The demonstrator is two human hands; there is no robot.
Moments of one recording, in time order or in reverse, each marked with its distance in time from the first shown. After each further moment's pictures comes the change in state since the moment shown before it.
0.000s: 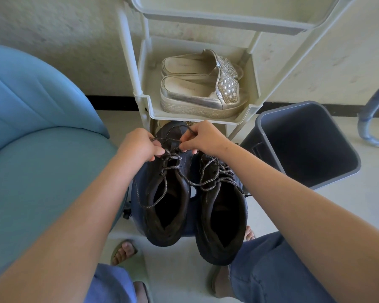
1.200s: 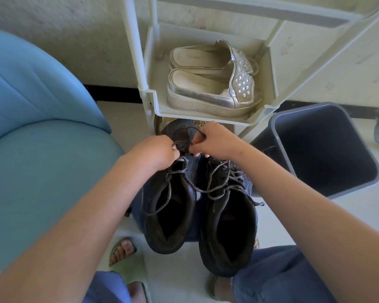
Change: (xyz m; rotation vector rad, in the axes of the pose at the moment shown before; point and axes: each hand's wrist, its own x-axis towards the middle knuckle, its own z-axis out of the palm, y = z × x) left_hand 0.015 0.005 0.016 0.419 -0.183 0.164; right_hand 0.008 -0.003 -0.005 -0.241 -0.107 0.017
